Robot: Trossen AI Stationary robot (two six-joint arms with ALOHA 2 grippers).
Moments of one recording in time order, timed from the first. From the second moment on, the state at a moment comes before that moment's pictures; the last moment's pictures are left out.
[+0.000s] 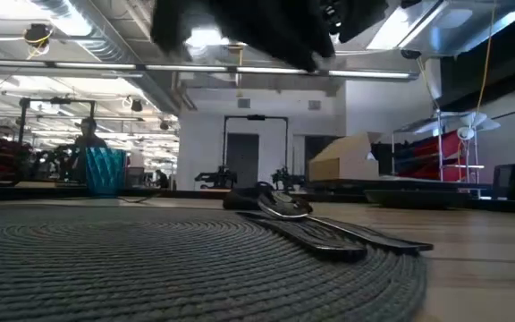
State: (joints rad) left arm -0.44 1.89 1.52 -0.48 -0.54 0.71; right arm -0.41 1.58 1.80 -1.36 -0.39 -0.97
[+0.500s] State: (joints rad) left arm -0.49 1.81 1.49 -0.81 -0.54 0.01; right arm -0.28 1.38 1.80 -1.25 -0.28 -0.95
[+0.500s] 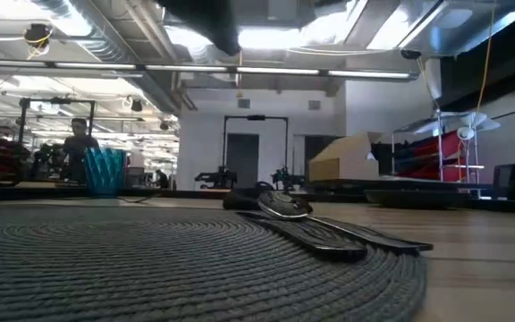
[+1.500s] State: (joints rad) left arm -0.48 1.55 1.00 -0.53 -0.58 -0.41; right arm -0.26 0.79 0.64 -0.25 -0.15 -0.73
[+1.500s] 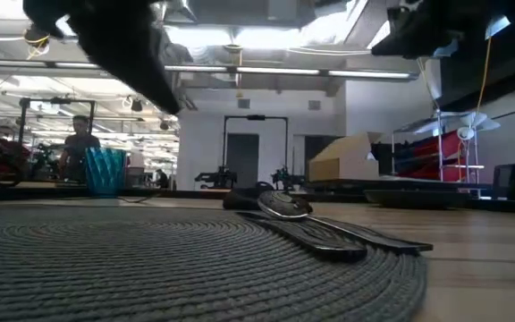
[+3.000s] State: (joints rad) left arm 0.57 1.34 0.86 -0.90 -0.17 0.63; right arm -0.26 0.81 0.38 0.10 -0.12 -0.54
